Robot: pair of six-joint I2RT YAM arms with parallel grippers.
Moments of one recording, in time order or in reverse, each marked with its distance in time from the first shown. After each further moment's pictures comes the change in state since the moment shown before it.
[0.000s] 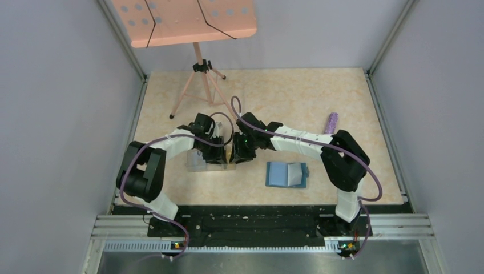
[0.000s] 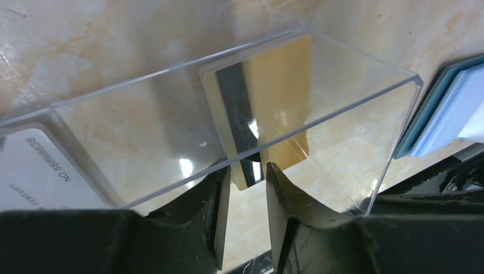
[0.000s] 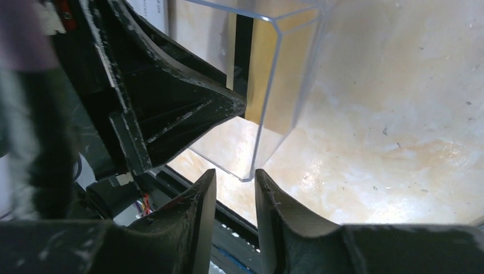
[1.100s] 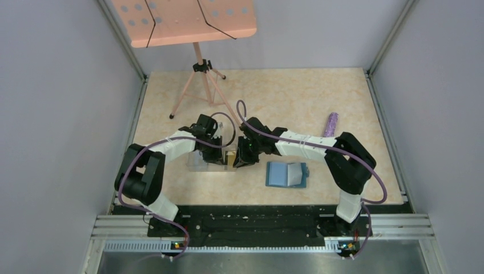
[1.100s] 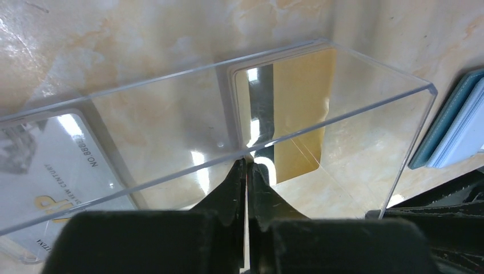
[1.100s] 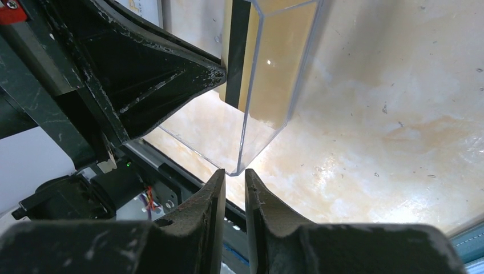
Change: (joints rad) left arm -0.047 -0.028 -0.013 0.010 -0.092 -0.016; right arm -0.004 -0.053 -0.137 0.100 -0.027 0.050
